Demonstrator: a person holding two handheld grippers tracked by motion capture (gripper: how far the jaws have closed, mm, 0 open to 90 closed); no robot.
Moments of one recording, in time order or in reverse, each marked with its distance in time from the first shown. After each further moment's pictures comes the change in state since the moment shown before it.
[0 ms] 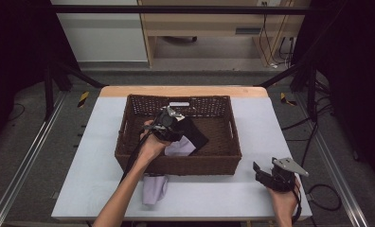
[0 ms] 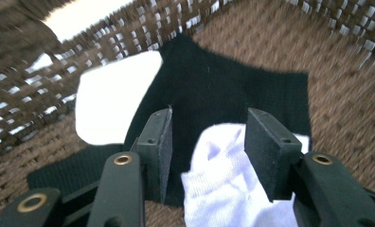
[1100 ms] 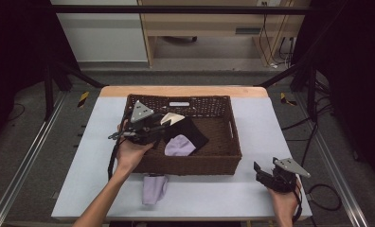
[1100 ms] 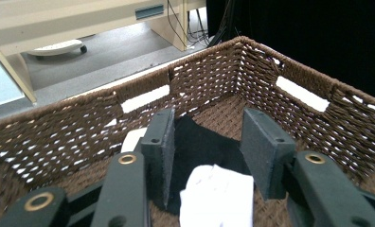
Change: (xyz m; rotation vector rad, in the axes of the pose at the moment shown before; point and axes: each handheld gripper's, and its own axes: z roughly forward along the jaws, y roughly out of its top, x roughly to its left) left arm 0.000 -0.015 -0.111 -0.407 0.018 -0.081; right arm 0.001 0.002 -0.005 -0.016 -0.005 0.006
